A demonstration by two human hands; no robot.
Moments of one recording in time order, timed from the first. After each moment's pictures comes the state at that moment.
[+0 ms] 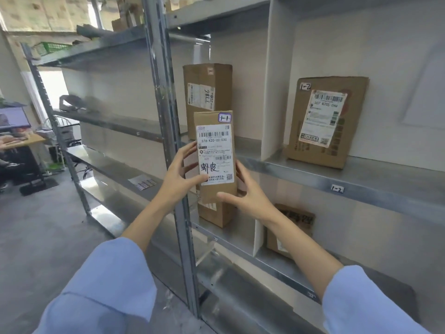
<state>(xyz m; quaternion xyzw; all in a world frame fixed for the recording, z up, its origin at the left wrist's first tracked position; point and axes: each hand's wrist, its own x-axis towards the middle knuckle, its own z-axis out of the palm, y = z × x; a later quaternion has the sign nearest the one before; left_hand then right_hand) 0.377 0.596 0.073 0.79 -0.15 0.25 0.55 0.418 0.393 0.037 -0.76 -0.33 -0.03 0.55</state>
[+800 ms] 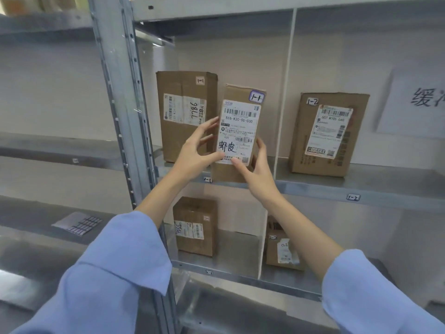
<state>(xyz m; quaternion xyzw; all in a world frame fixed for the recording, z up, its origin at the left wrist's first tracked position) 0.533 0.655 0.142 0.74 -0.37 0.19 0.53 0.489 0.479 0.102 -0.75 -0.13 -0.27 0.59</state>
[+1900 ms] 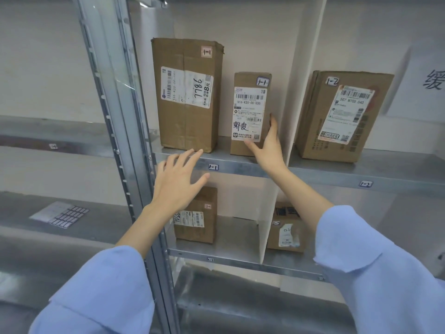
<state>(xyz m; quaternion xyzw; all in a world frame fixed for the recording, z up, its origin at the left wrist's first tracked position) 0.559 0.706 0.056 0.93 -0.22 0.27 0.12 0.565 0.465 0.098 -0.83 0.03 -0.32 0.45</state>
